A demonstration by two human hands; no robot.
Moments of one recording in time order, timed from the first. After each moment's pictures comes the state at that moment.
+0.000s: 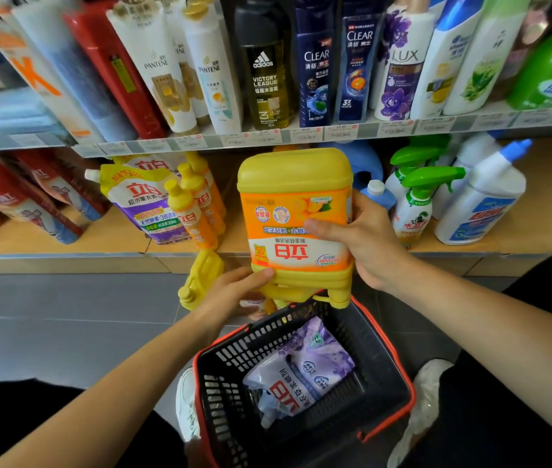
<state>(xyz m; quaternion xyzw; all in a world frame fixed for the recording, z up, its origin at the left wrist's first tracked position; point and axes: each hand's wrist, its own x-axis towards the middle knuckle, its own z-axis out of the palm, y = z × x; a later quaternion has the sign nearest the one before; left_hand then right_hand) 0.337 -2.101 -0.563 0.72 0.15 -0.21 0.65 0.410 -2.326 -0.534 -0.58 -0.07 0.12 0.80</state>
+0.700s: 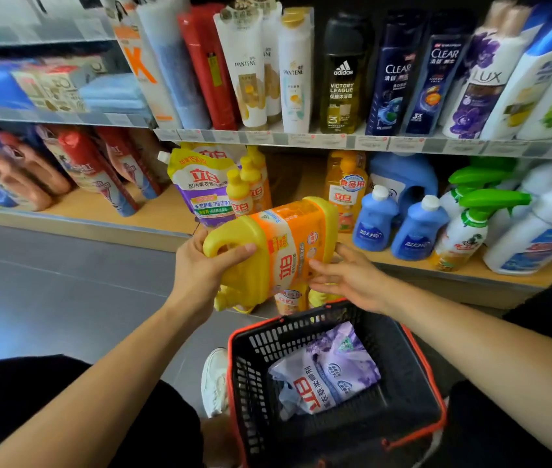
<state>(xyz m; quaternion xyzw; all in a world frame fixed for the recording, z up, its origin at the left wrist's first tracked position) 0.299 -2.030 -0.526 0.69 0.15 0.15 0.70 0.408 -2.263 -0.604 -0.58 -0.02 0.37 0.72</state>
